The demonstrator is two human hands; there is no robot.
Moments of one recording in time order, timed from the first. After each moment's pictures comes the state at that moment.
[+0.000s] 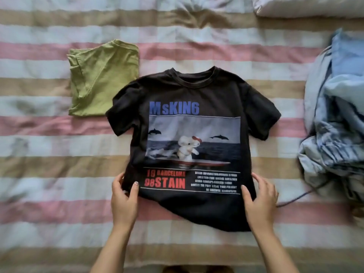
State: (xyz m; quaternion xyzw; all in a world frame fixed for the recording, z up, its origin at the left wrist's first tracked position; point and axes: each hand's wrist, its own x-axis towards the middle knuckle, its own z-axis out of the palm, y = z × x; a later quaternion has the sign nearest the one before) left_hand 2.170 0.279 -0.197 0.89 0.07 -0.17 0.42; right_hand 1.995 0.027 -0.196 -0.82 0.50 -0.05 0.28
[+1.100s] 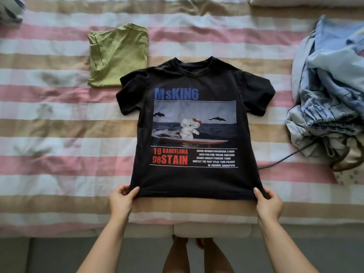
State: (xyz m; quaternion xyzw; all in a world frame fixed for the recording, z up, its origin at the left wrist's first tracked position) left_hand 2.082 0.367 -0.204 0.79 0.25 -0.27 0.49; right_hand 1.876 0.063 -0.209 -0.56 0.72 -0.08 0.40
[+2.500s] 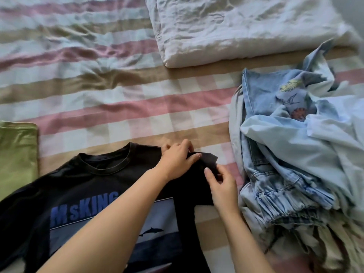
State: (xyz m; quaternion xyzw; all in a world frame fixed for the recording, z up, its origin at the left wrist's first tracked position) left_hand 2.239 -0.129 -0.216 0.81 -0.46 -0.30 0.19; right_hand 2.087 -0.159 -0.205 -0.66 0.54 -0.18 0.49
